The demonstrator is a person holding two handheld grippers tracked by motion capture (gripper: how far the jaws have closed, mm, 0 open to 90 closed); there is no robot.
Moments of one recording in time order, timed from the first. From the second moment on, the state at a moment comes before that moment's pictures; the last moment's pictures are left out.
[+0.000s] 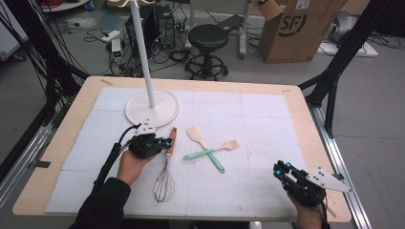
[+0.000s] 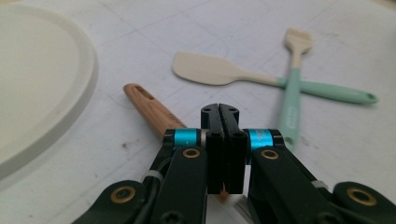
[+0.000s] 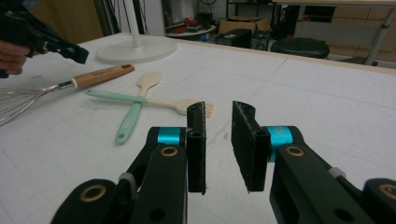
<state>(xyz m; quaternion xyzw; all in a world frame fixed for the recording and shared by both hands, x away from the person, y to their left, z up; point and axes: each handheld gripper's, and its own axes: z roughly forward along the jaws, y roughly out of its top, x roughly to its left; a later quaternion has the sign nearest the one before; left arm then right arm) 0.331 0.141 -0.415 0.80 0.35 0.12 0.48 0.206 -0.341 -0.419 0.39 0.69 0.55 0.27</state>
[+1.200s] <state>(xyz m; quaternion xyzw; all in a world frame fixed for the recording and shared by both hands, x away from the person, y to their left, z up) 0.299 0.229 -0.420 0.76 0.39 0.22 0.47 0.229 -0.241 -0.426 0.27 0.78 0.54 0.16</state>
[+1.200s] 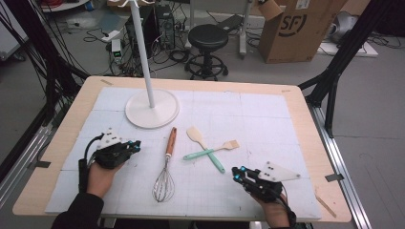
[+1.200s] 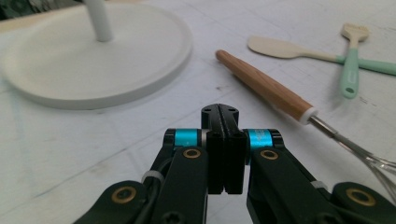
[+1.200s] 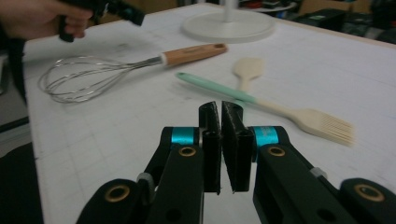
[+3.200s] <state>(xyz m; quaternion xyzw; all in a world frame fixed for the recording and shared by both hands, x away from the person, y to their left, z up) 0.265 0.320 -0.416 0.68 0.43 0.26 0.53 0.265 -0.173 -0.411 0.26 0.78 0.55 0.14</state>
